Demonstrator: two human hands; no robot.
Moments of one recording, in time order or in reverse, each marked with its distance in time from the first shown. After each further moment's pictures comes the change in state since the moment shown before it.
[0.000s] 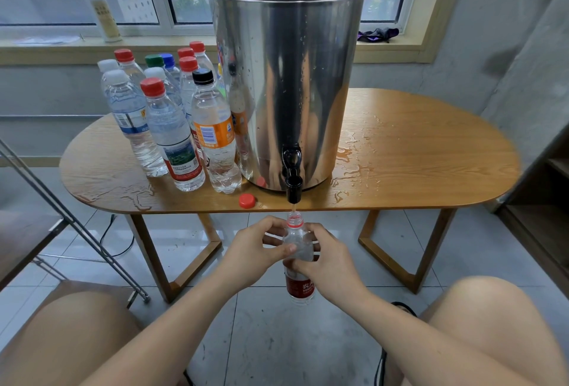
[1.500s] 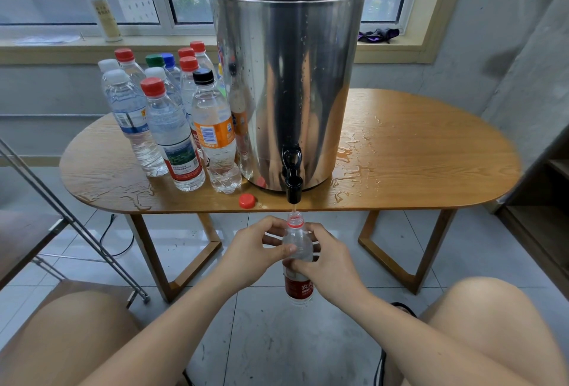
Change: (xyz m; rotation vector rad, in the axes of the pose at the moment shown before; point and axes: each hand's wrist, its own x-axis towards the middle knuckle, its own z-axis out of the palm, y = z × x) left_hand 0.002 -0.001 -0.001 0.005 -0.006 -0.002; right_hand -0.001 -0.005 -0.001 -0.023 -0.007 0.005
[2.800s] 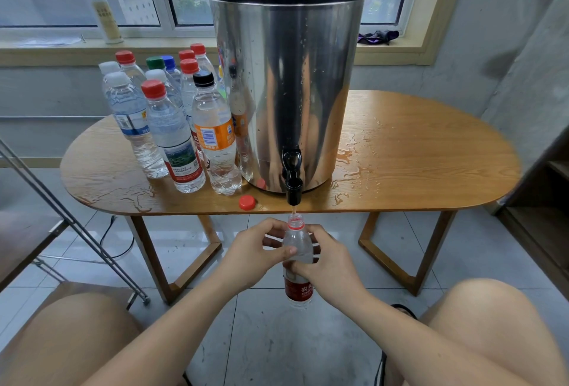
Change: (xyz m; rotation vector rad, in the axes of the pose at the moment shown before) left_hand -0.002 0.005 -0.001 0.025 -0.011 -0.012; right_hand 0.000 0.000 0.000 0.004 -0.008 0.006
